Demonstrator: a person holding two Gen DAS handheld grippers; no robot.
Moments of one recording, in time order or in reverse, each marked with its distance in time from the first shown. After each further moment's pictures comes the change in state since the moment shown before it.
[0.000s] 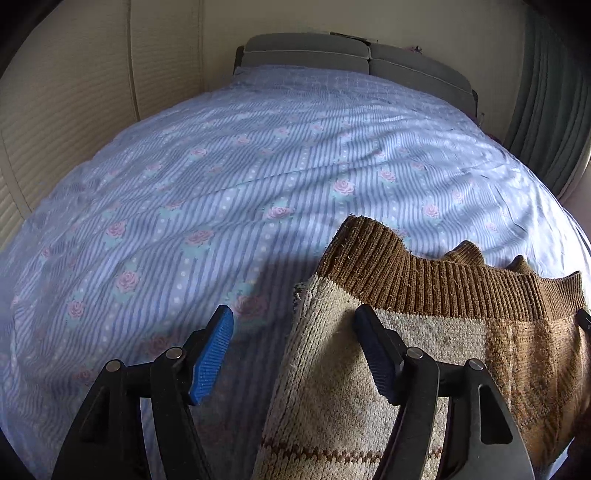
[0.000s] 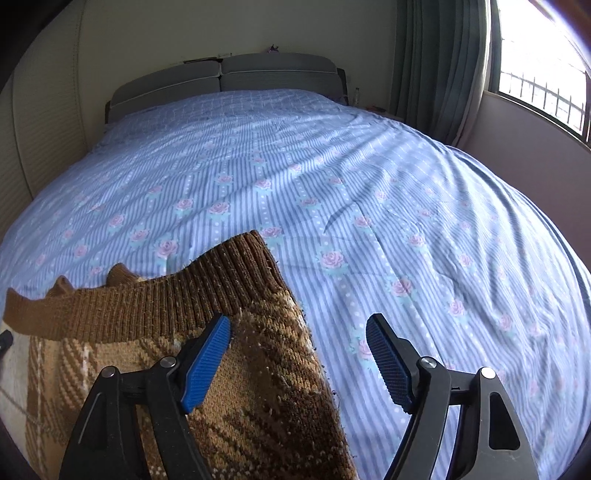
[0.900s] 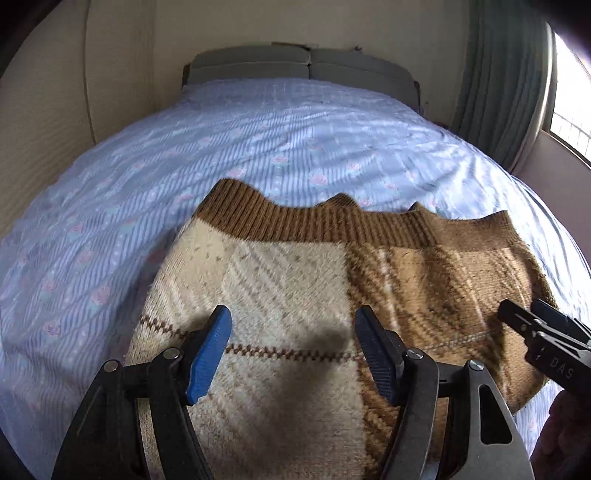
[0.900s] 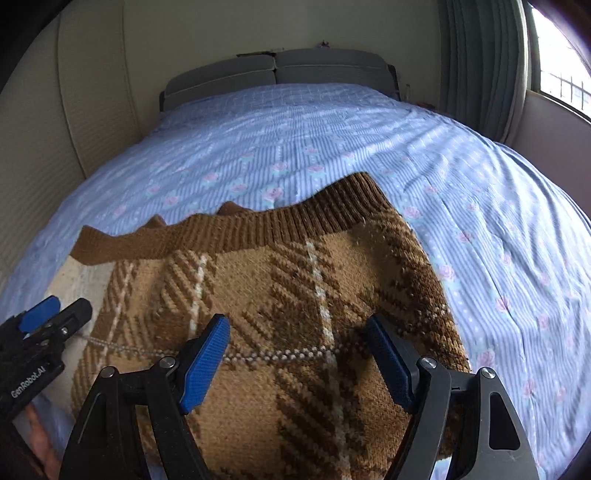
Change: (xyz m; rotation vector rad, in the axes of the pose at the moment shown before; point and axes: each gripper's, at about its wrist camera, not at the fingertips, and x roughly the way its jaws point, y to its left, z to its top) left arm -0.049 -0.058 -0.047 0.114 -0.015 -0.150; right arm -0.052 0.034 -0.056 -0.037 0.033 0.202
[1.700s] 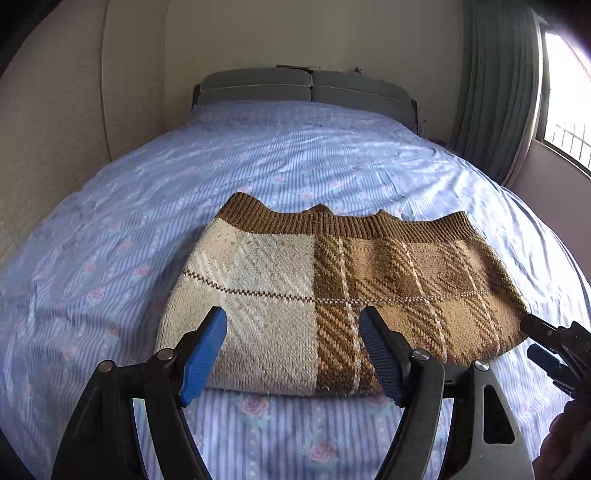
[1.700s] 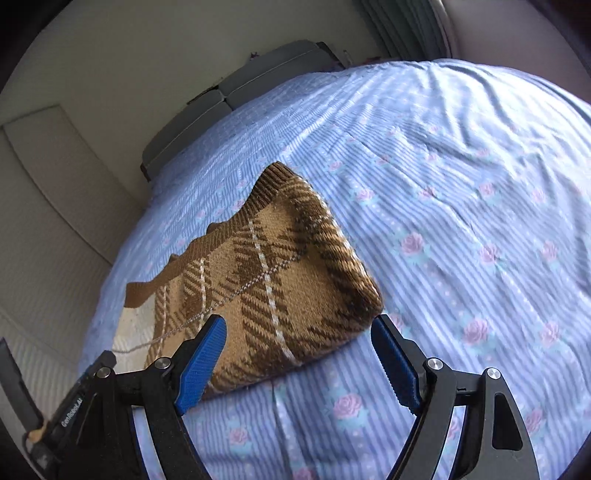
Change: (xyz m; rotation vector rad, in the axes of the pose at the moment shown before) left arm -0.093 -0.023 -0.039 0.005 -0.094 0.021; right arm -0.074 -0.086 -0.066 0.472 -0.005 0.226
